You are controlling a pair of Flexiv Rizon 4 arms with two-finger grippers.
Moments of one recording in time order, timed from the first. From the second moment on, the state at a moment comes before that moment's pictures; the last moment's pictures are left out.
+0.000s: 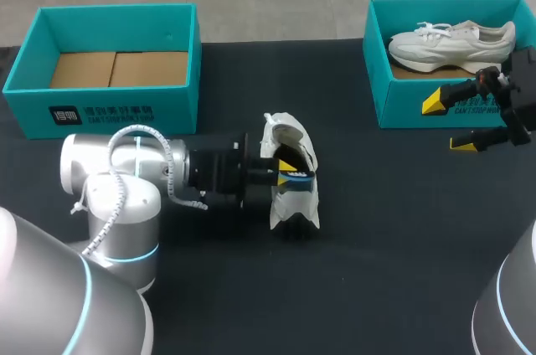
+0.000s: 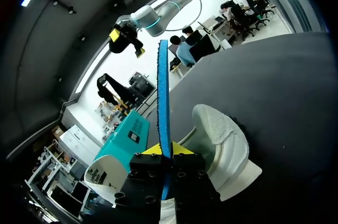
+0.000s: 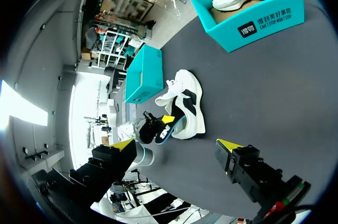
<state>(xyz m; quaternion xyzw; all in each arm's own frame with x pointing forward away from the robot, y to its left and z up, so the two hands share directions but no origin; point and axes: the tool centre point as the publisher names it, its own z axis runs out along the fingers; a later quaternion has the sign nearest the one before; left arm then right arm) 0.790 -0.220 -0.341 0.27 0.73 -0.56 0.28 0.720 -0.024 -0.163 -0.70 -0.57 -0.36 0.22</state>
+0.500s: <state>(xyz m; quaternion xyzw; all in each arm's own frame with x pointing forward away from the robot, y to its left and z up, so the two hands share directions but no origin) 0.797 -0.230 -0.343 0.26 0.73 -0.56 0.30 0.720 -0.024 -0.163 -0.70 -0.57 -0.36 0.22</state>
